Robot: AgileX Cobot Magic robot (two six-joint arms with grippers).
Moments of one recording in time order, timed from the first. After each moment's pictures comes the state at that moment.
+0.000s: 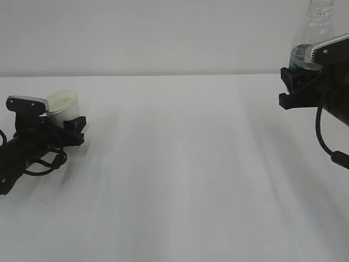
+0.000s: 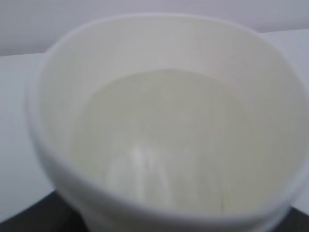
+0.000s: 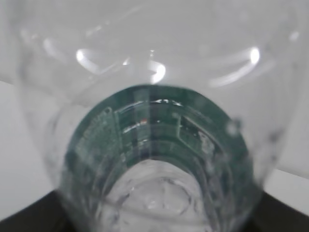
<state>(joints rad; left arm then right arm) -0.10 2.27 -0.85 0.18 -1.11 -0.10 0.12 1.68 -0.65 -0.06 -0.78 -0.28</state>
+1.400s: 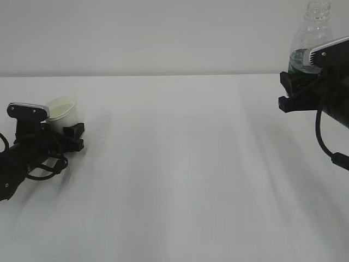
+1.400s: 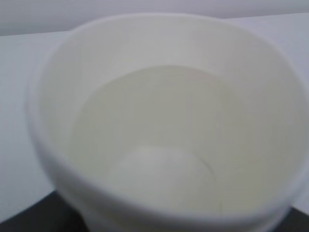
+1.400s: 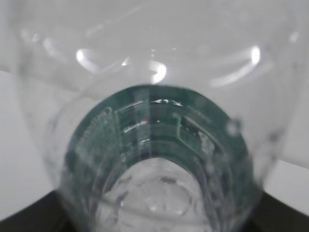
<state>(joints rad) -0.10 2.31 -0.85 0.14 -1.12 -0.08 0.12 1.68 -0.65 -0.06 -0.75 -0.27</state>
